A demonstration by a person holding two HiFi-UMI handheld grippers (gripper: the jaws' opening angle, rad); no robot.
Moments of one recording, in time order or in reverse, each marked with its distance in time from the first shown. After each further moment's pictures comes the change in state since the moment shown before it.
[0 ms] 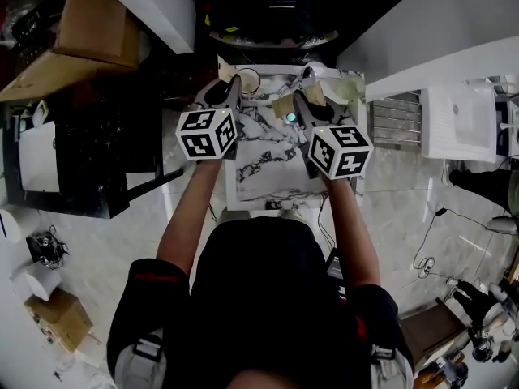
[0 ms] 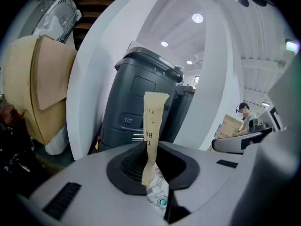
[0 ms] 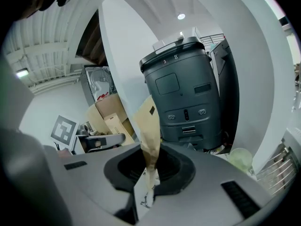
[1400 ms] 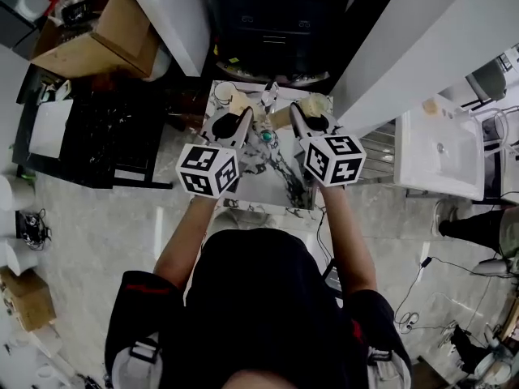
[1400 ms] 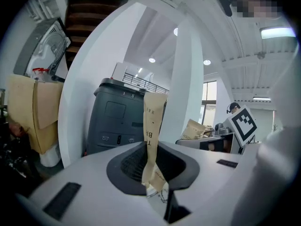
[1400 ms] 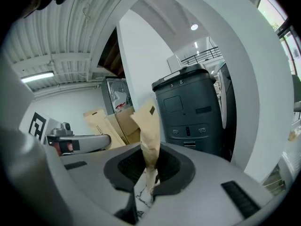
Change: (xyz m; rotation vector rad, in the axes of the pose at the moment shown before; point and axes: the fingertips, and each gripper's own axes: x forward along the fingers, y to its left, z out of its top) left arm -0.081 -0.200 0.024 0.115 -0.191 -0.037; right arm -0.123 -0.039 0.040 -0.122 -0.122 0.171
